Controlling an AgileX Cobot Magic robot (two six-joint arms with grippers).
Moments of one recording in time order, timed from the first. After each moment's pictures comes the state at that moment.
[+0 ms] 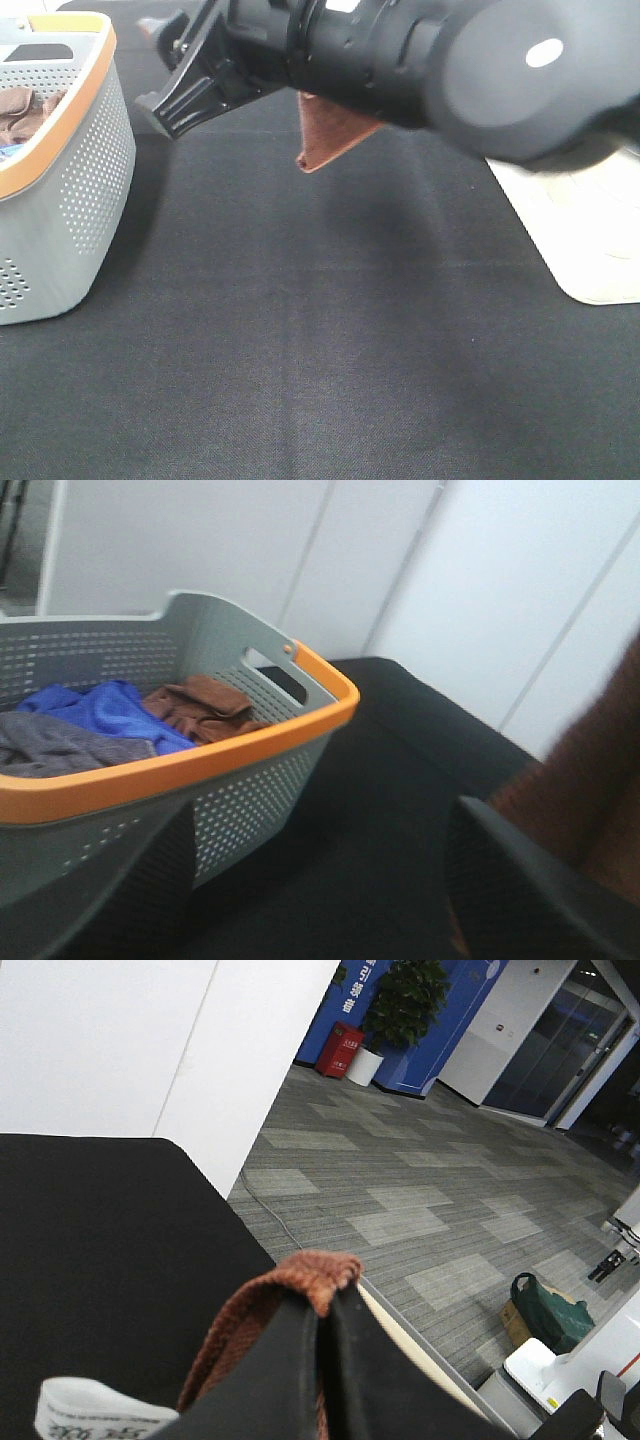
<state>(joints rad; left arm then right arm) -0.48 1.66 -1.96 -0.56 0.50 0.01 0.97 1.58 -0.98 0.59 -0.51 -0.90</state>
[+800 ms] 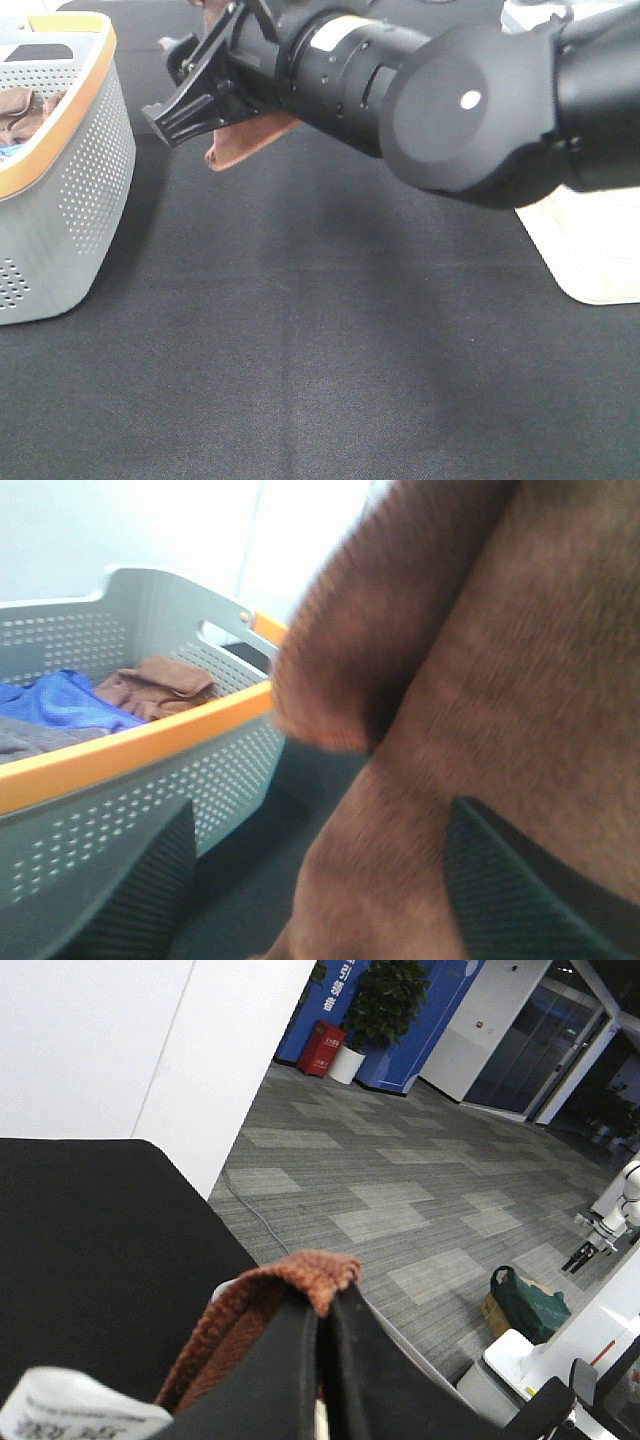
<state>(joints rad) -0.48 1.60 -1.96 -0.58 0.56 0.01 0.97 1.65 -0.98 0.68 -0.61 -0.87</state>
